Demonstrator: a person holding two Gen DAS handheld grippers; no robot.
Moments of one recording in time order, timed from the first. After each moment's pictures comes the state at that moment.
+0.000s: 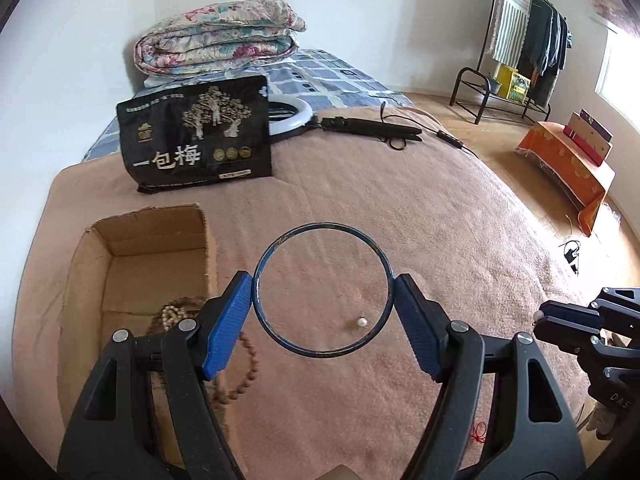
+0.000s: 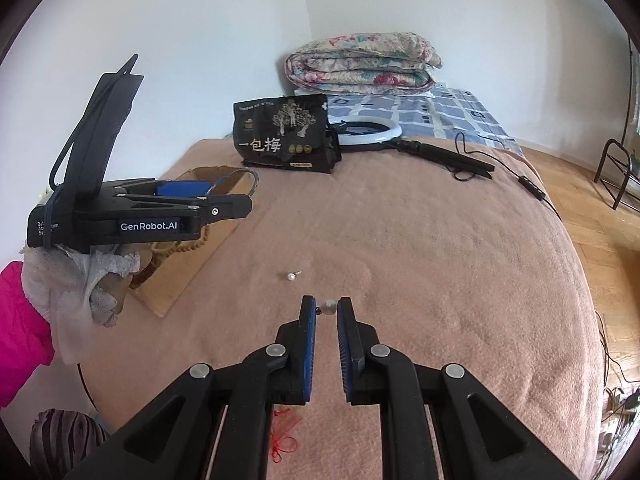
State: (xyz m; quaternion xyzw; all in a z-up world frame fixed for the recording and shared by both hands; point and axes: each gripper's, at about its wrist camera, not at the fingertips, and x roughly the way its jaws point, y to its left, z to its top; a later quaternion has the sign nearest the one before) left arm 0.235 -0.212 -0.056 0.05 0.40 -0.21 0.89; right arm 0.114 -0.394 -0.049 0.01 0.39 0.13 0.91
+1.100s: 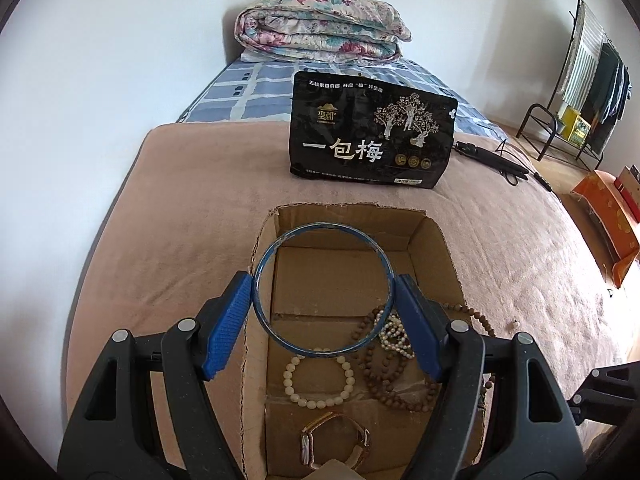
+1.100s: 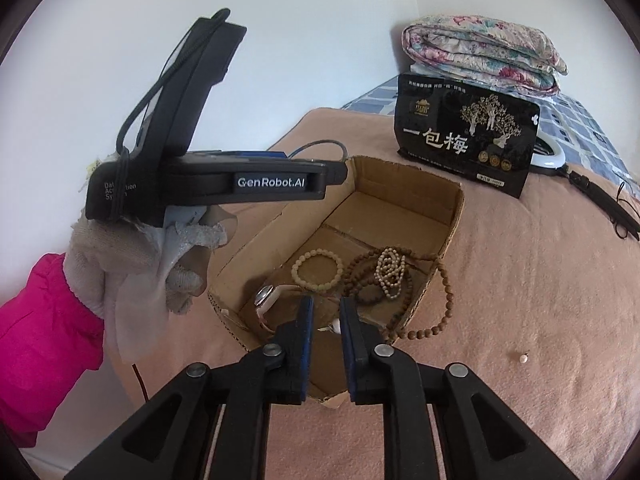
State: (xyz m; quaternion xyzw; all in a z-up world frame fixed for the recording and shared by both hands) left arm 0.299 -0.032 -0.062 0.00 0.41 -0.11 0.90; right arm 0.179 -0.179 -0.054 -0.01 0.43 0.26 0.86
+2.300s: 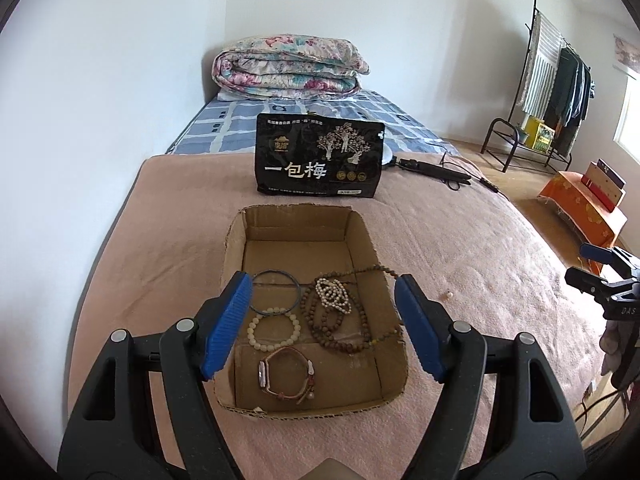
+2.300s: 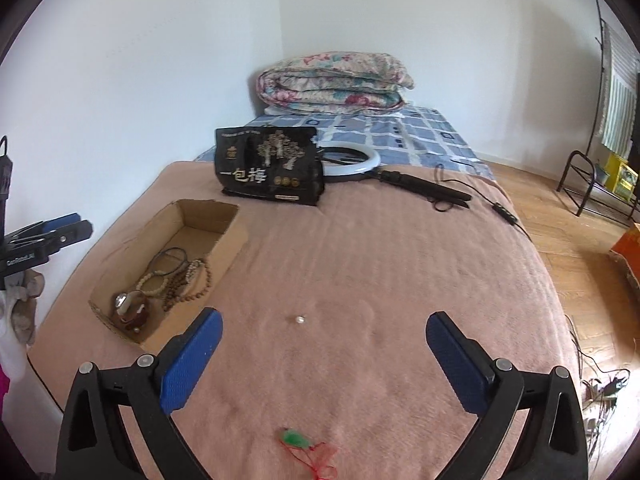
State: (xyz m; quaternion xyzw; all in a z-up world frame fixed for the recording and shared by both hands) left arm 0.185 -0.041 -0.015 0.00 0.35 -0.17 0.92; right arm 0.119 -0.355 -0.015 0.00 0.36 0.03 0.93
